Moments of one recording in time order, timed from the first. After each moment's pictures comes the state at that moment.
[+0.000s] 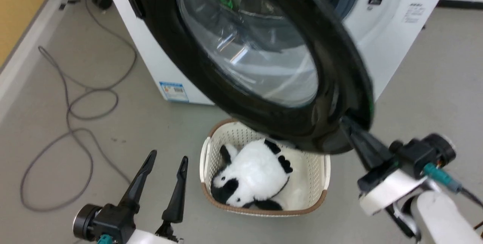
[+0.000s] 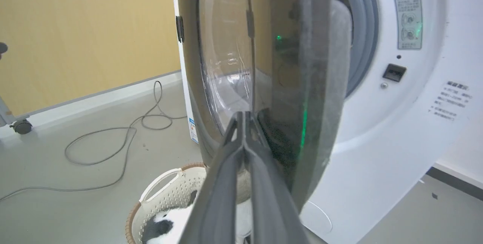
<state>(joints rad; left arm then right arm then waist) 0.06 0.11 -0.12 -0.08 -0.15 -0.13 -0.26 -0.30 -0.30 0.34 0.21 0.20 0.13 -0.26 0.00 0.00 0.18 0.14</state>
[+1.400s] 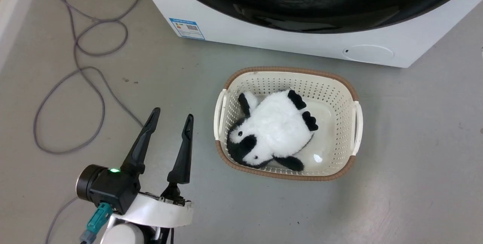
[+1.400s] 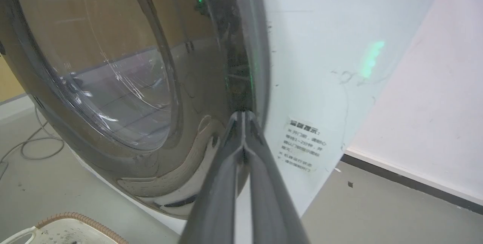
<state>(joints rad) -0.10 0.07 -0.12 -0.08 -0.16 -0.13 -0.26 -0.91 -0.53 0.20 0.58 0.34 0.14 -0.17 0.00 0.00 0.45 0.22</state>
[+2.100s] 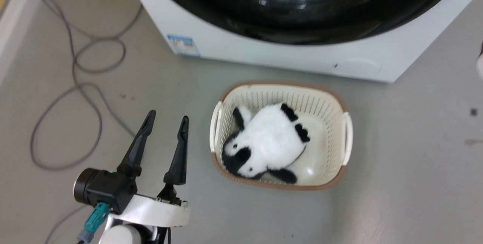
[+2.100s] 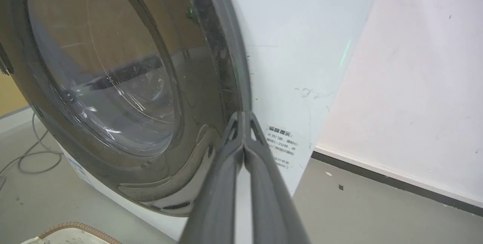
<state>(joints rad) -0.10 0.07 -0.11 -0.07 -0.17 -0.13 -0.26 -0.91 -0.55 0.26 0.63 0.40 0.13 -0.23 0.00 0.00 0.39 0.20</state>
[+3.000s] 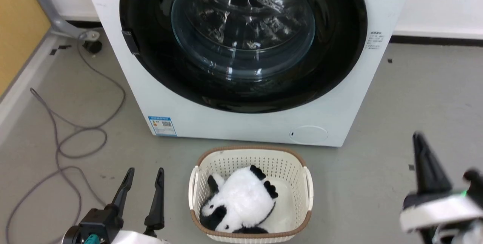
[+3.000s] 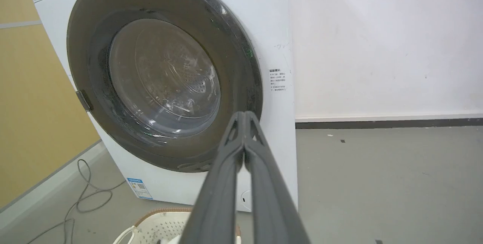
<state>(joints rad) 0.04 0.05 0.01 0.09 -0.16 -0.13 -0.26 -0.12 -0.20 -0.02 0.16 0.32 0.13 -0.26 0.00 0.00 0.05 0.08</state>
